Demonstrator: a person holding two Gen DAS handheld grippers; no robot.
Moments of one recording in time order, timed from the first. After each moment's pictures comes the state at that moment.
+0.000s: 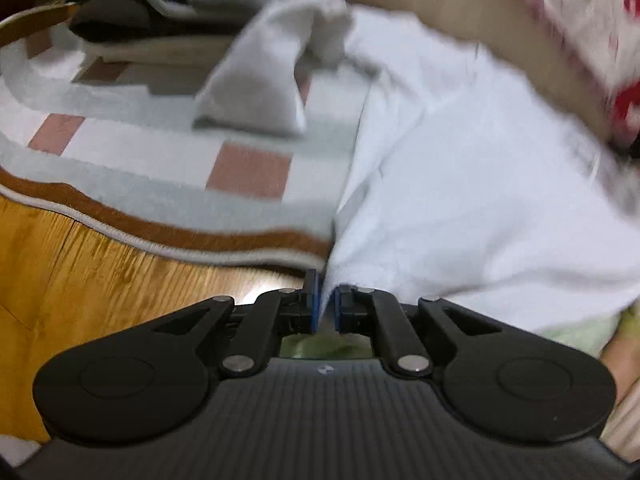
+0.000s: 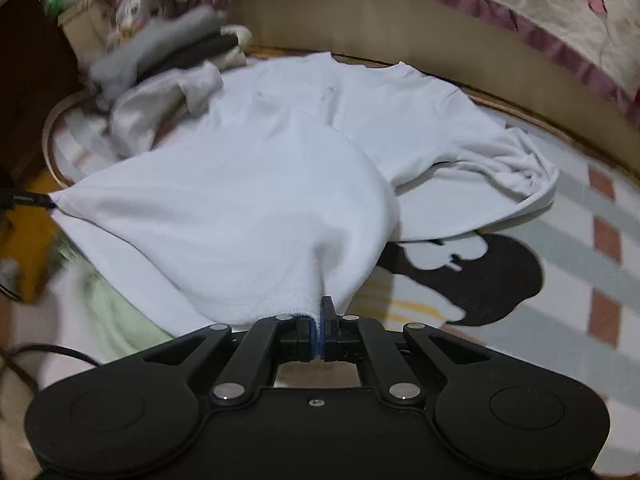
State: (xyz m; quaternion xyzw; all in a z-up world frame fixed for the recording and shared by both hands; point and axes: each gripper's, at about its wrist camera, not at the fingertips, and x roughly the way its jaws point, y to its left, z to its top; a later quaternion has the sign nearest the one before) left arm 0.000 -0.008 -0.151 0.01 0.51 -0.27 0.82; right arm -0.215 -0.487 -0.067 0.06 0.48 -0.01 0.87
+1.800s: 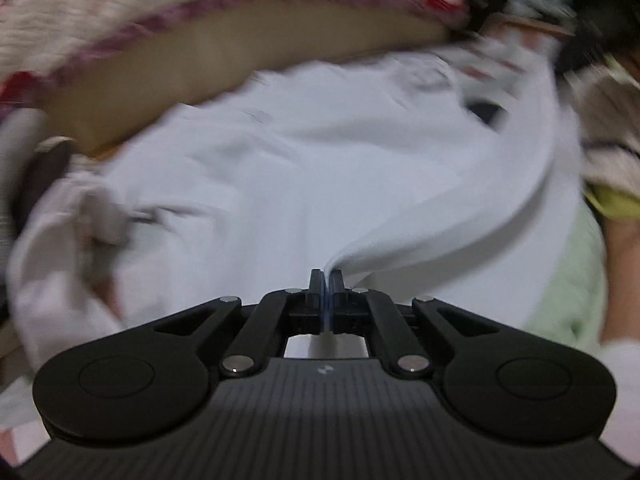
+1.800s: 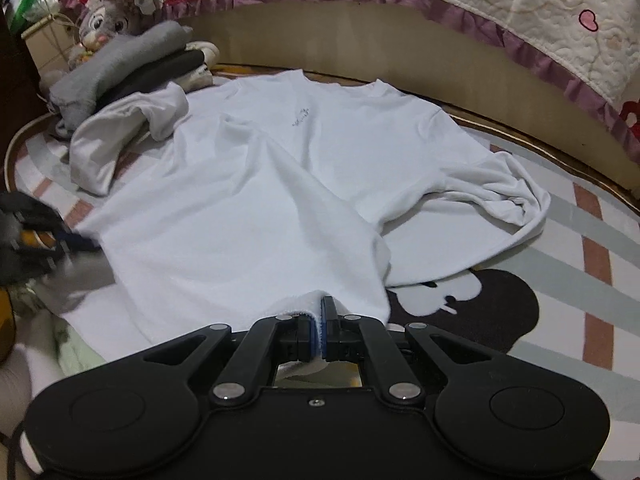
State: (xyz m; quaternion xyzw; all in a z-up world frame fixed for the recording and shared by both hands) left arm -0.018 -0.143 -0.138 0.23 0.29 -0.48 0.79; right arm -0.171 -0.481 -0.071 0.07 0.46 -0.06 0.88
